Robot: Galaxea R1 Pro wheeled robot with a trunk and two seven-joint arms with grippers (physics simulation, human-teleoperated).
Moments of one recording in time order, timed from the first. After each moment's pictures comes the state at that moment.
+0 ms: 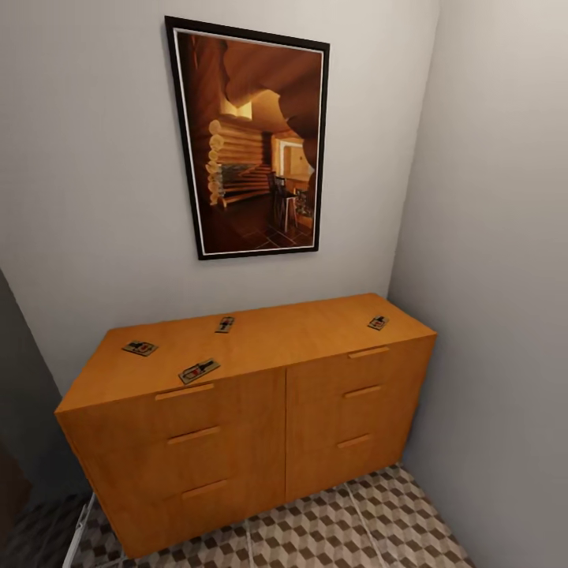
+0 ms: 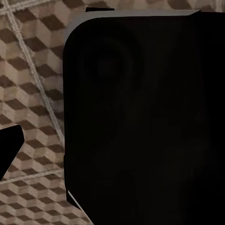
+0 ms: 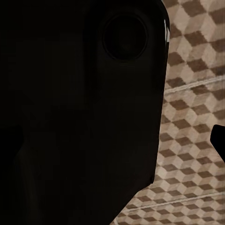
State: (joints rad) left arm 0.00 0.00 0.01 -0.03 0.04 -0.03 0.00; right arm 0.00 0.00 0.01 0.00 0.01 0.00 0.00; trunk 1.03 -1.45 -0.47
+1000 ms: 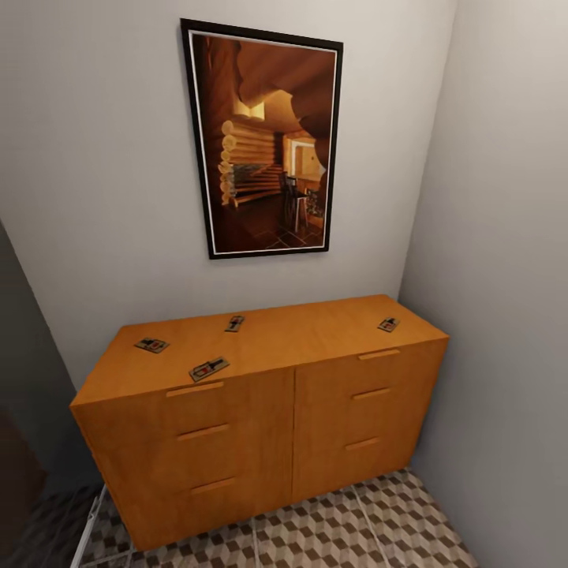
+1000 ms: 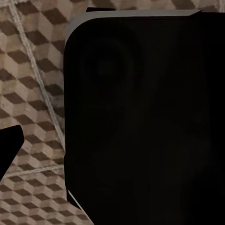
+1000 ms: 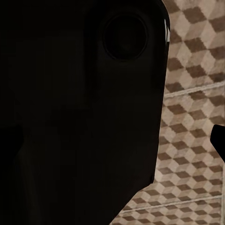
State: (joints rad) left arm 0.00 0.00 0.01 -0.03 0.04 -0.03 0.00; right arm 0.00 0.00 0.01 0.00 0.01 0.00 0.00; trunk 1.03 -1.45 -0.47
